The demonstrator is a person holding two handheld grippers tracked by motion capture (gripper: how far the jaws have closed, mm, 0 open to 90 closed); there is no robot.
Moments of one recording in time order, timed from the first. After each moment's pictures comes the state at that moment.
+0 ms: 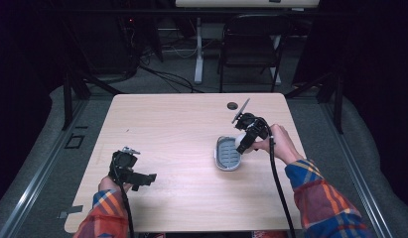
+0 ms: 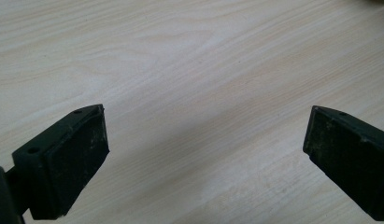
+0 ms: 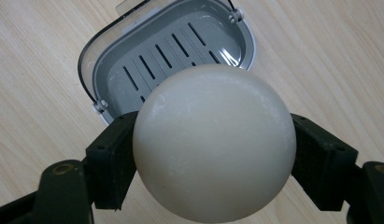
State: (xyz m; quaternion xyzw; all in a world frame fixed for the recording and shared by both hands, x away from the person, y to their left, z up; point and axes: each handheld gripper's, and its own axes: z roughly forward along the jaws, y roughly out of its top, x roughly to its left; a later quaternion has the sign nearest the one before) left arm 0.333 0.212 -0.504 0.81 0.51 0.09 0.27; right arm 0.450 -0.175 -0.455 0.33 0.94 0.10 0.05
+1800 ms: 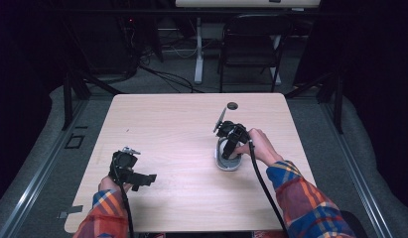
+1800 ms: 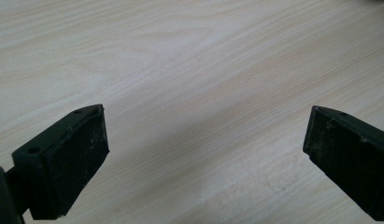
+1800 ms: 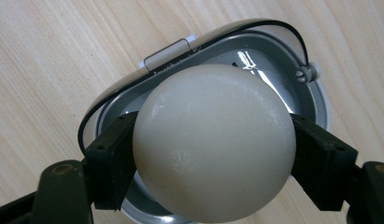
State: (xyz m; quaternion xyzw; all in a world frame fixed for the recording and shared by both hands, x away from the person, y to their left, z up) left arm 0.334 0.213 -0.505 0.82 0.51 0.08 0.27; right arm 0.463 -0.125 -0.499 0.28 0.96 0.07 0.04
